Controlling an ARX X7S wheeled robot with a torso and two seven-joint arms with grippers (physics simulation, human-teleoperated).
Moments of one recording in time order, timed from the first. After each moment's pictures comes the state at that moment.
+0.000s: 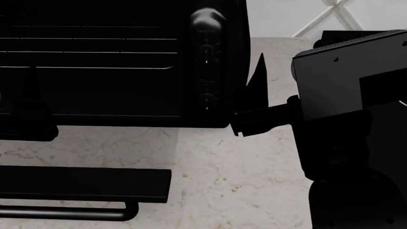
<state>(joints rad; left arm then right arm) -0.63 -0.22 0.04 0.77 -0.20 -1.13 -0.20 0.78 0.26 -0.11 -0.63 0.03 1.18 -0.09</state>
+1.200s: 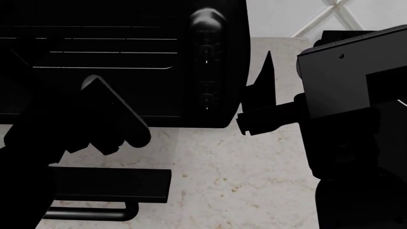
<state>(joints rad) -1.12 -0.46 0.98 0.38 -0.02 -1.20 -0.17 0.79 0.29 -0.12 -0.65 0.04 1.21 -0.08</state>
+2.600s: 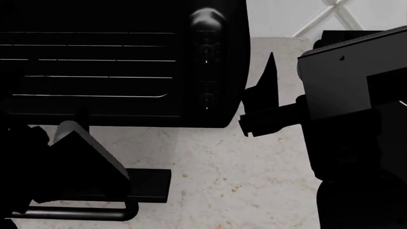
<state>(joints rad) -1.02 -0.51 1.11 0.78 0.43 -1.53 0.05 0.79 0.31 -0.13 -0.65 0.06 1.21 -0.06</state>
